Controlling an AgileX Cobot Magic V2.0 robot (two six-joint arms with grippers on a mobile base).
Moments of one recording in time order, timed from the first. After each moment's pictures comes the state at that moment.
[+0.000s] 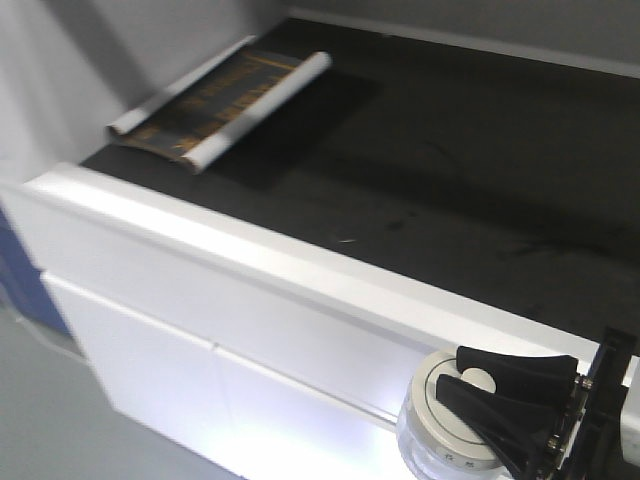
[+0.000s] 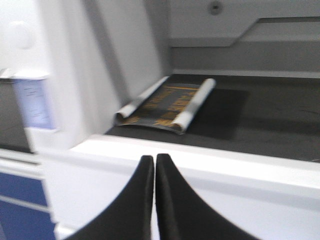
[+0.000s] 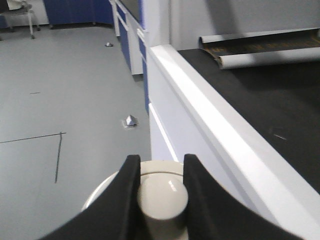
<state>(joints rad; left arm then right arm) -0.09 0.22 -0.26 0.03 0.15 -0.06 0.43 0.66 -0.33 -1.46 -0.44 1.39</state>
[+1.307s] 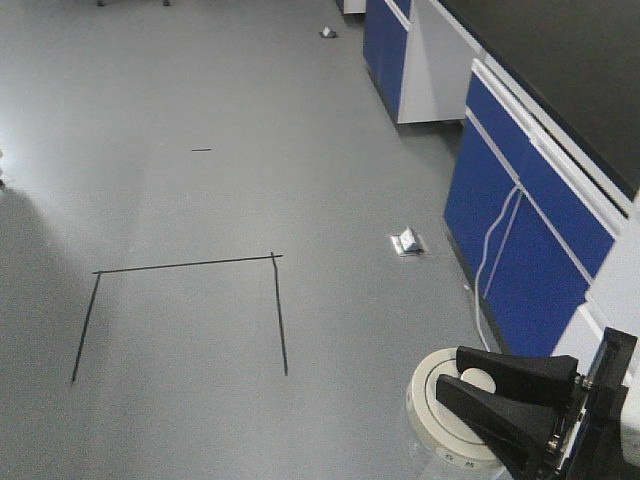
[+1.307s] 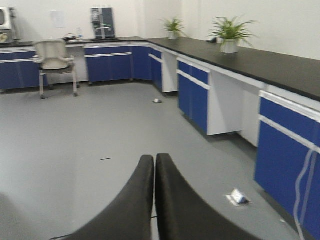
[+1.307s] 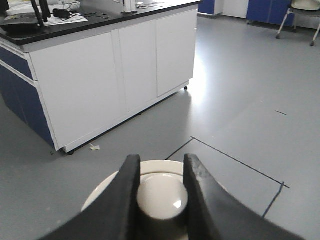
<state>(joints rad) -0.09 0.22 -0.26 0.03 0.15 -0.06 0.43 0.66 -0.33 -1.46 -0.44 1.39</state>
